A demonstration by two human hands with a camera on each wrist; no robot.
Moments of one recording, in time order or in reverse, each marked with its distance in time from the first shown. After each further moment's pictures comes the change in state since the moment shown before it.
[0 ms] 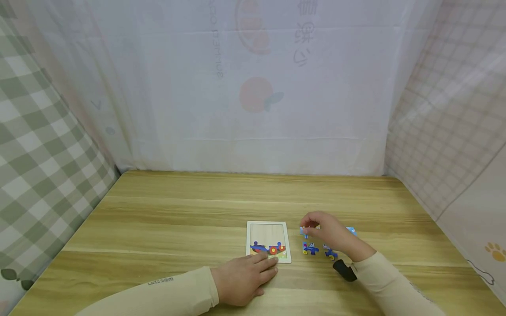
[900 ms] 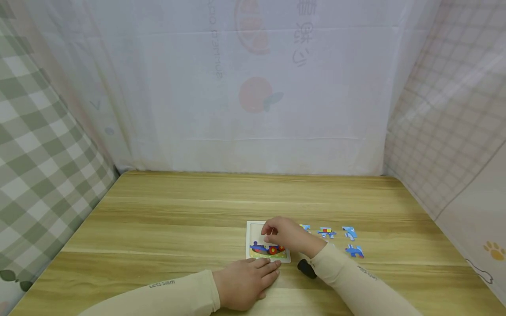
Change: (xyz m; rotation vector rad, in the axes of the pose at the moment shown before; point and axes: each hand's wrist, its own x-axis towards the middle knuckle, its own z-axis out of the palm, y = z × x) left_hand 0.002 0.007 0.000 0.068 0.036 0.017; right_hand 0.042 -0.047 0.057 0.012 -0.155 -0.077
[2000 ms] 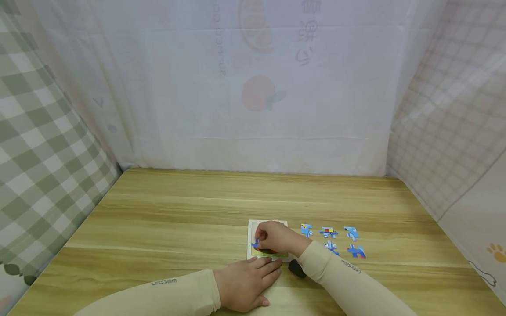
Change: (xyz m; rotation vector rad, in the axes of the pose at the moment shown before) left_hand -0.005 0.003 0.002 -0.009 -0.004 -0.005; right_hand 0.015 -0.008 0.021 -0.006 -0.099 0.001
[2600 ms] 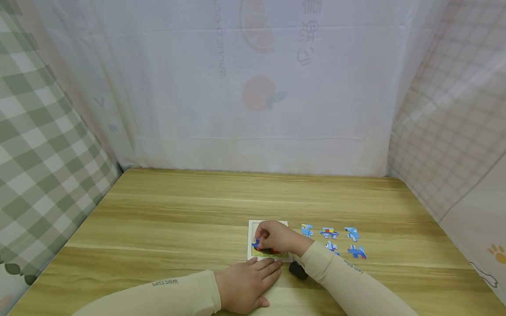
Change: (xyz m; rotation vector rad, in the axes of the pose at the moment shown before) left_hand 0.001 0.002 -0.002 -0.093 -0.131 -0.028; right_hand 0.000 0.004 -0.001 0.206 -0.018 0.021
